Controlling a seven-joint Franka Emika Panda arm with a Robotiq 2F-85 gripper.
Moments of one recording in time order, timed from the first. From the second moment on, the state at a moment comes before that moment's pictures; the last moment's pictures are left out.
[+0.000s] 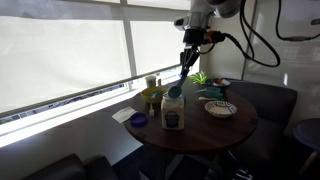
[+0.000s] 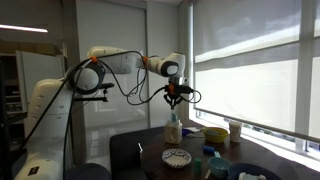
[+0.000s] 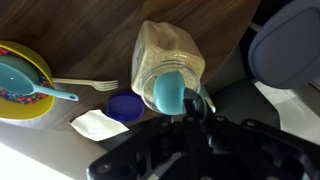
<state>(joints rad) 0.07 0.16 0.09 -1.46 0.27 1.76 -0.87</state>
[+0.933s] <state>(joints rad) 0.10 0.21 0.14 -1.45 0.14 1.75 -0.85</state>
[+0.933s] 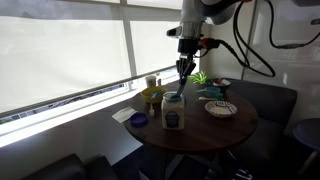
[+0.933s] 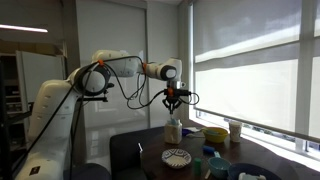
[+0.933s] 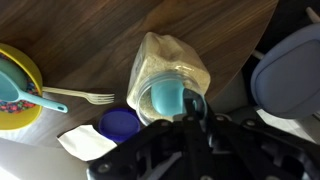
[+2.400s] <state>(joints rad) -0.07 0.37 0.13 -1.25 0.53 1.51 -0.59</state>
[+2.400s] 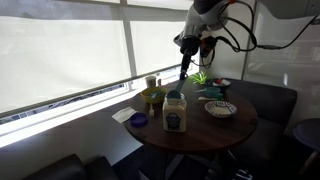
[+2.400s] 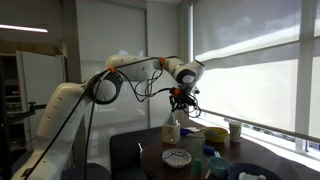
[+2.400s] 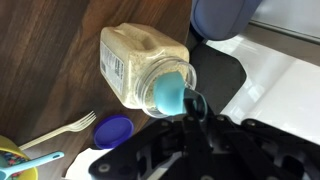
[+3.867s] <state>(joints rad) -0.29 0.34 0.01 -1.30 1.04 1.28 -0.56</state>
